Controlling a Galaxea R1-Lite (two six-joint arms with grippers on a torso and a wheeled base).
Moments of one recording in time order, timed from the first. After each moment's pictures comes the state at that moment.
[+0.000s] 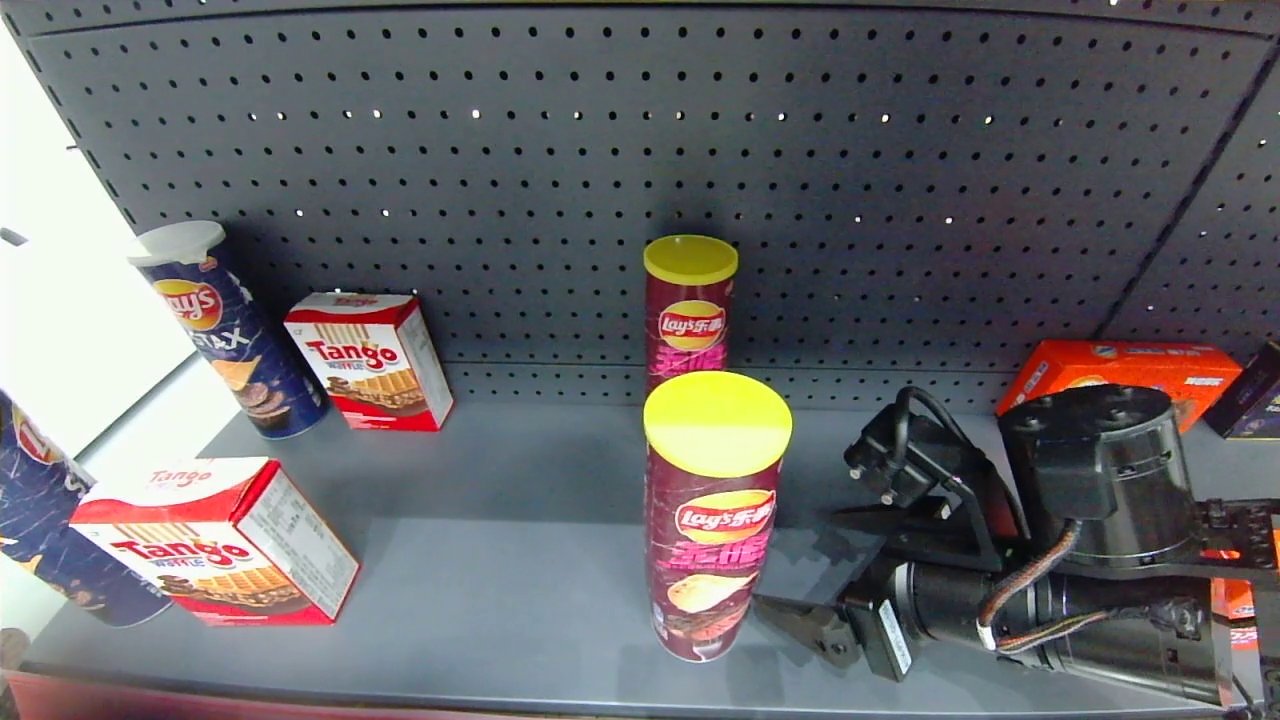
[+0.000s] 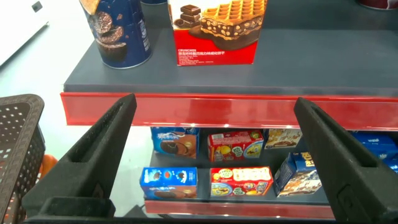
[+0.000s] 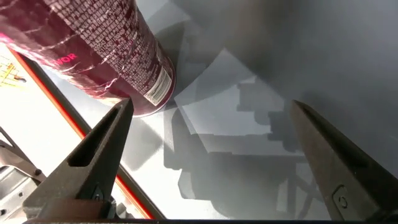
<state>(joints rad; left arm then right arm) 0.00 0.00 0.00 -0.01 -0.01 -0.01 0.78 1.54 -0.73 -0.32 -0.04 -0.04</state>
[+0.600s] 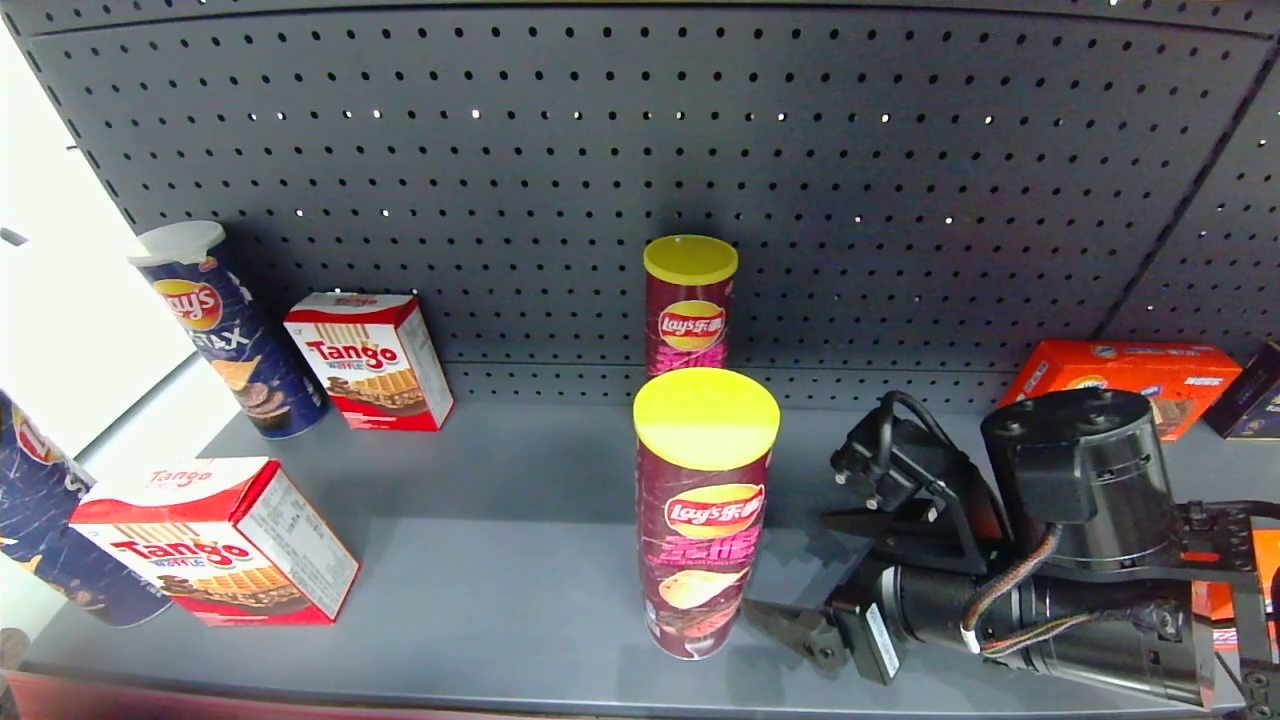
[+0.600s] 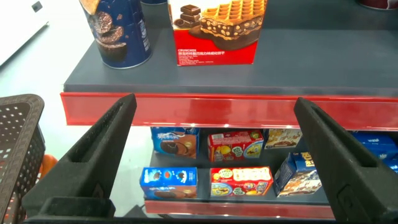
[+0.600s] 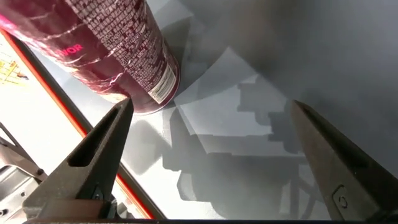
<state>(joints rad) 0.00 0.00 0.00 -0.01 -0.01 -0.01 0.80 1.56 -0.74 -0.32 -0.04 -0.04</state>
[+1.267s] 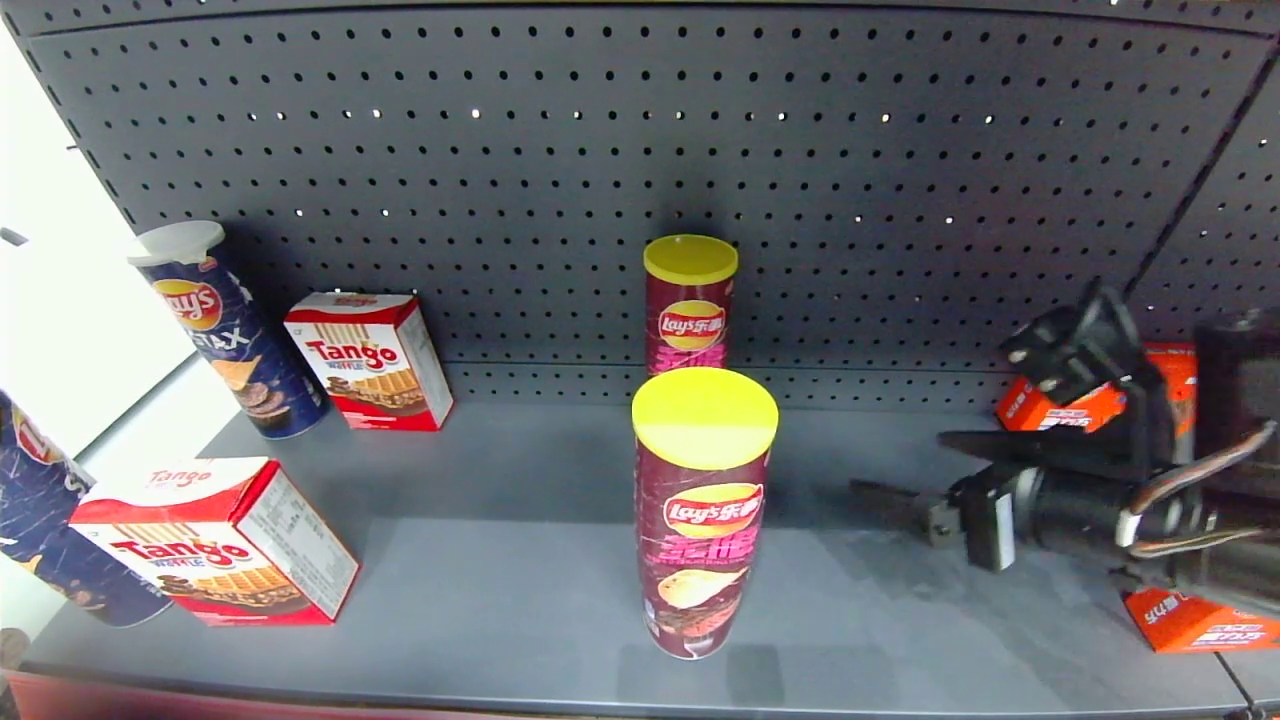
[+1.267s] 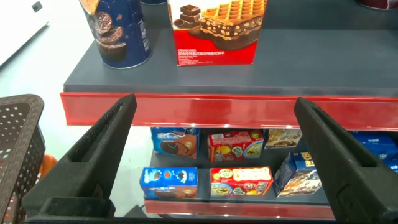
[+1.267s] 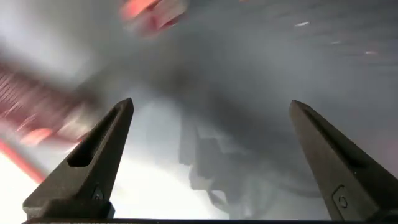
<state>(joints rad) 0.00 0.00 0.00 -0.01 -0.01 -0.01 0.56 1.37 -0.73 -0.32 -0.06 -0.02</state>
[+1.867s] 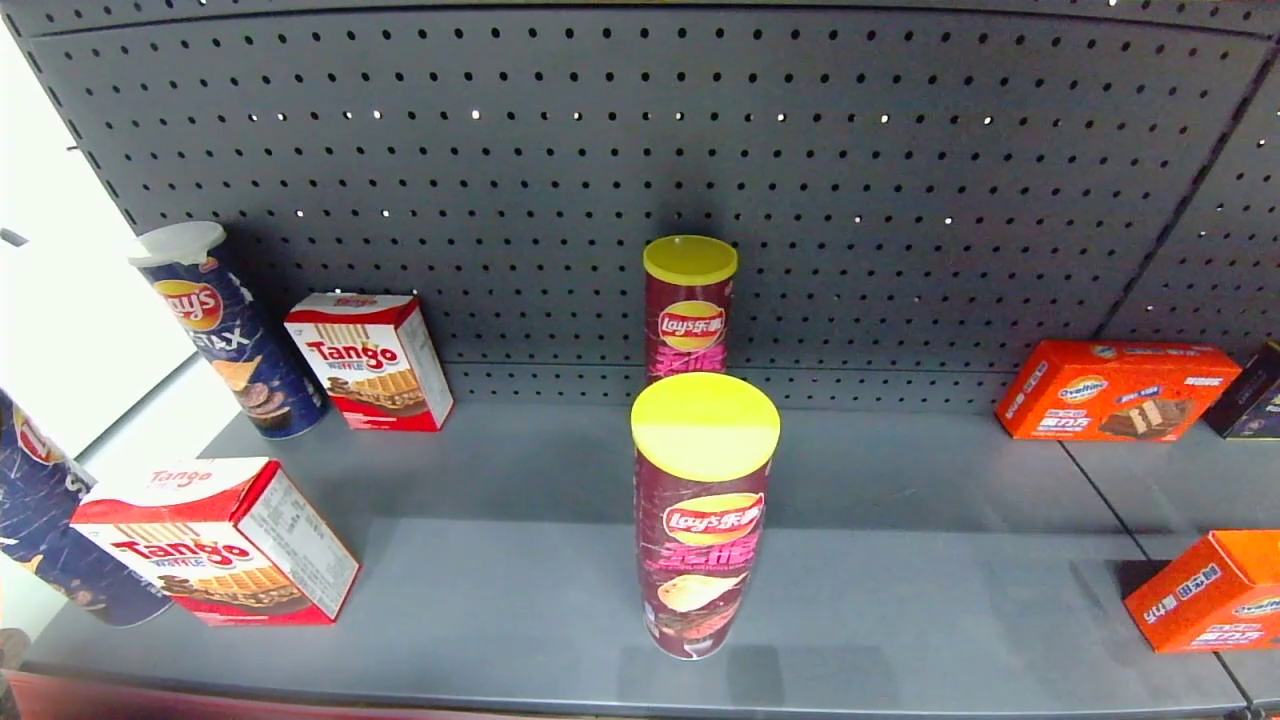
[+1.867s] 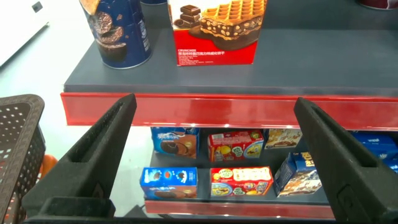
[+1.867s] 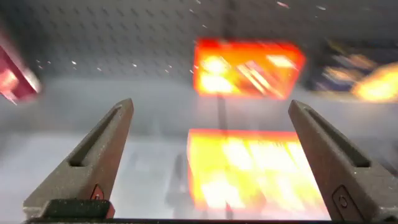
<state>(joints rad) 0.00 0.00 0.00 -0.01 -0.01 -0.01 0.08 0.57 -0.43 -0.21 -0.10 -0.03</state>
